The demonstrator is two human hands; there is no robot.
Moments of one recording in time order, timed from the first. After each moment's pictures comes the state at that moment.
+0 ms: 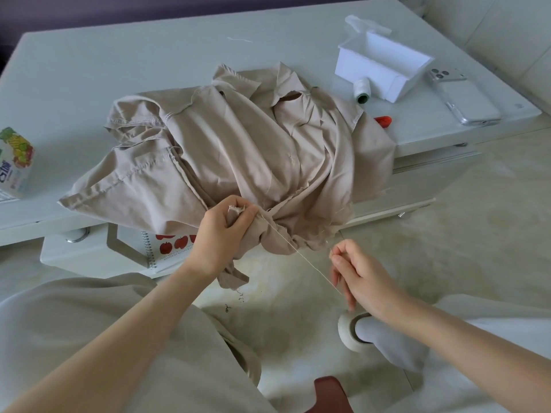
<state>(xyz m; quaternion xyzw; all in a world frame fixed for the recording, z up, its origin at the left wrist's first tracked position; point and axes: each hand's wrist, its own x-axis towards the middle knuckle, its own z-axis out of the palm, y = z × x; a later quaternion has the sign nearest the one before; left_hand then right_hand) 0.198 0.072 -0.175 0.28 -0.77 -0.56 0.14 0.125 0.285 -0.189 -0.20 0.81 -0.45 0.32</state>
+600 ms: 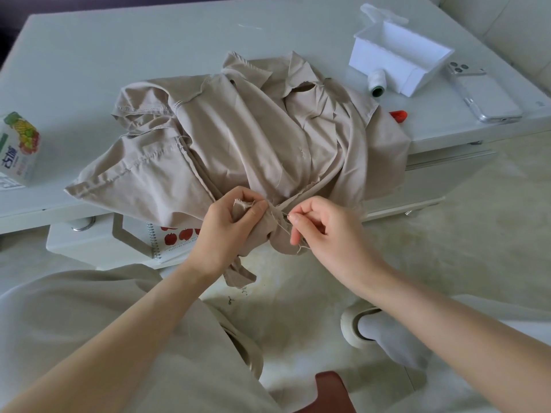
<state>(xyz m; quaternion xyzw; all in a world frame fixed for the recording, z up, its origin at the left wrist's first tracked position) 0.206 0.074 -0.166 0.25 -0.75 -0.59 0.16 0.127 0.221 -0.151 -0.30 0.79 -0.49 0.21</state>
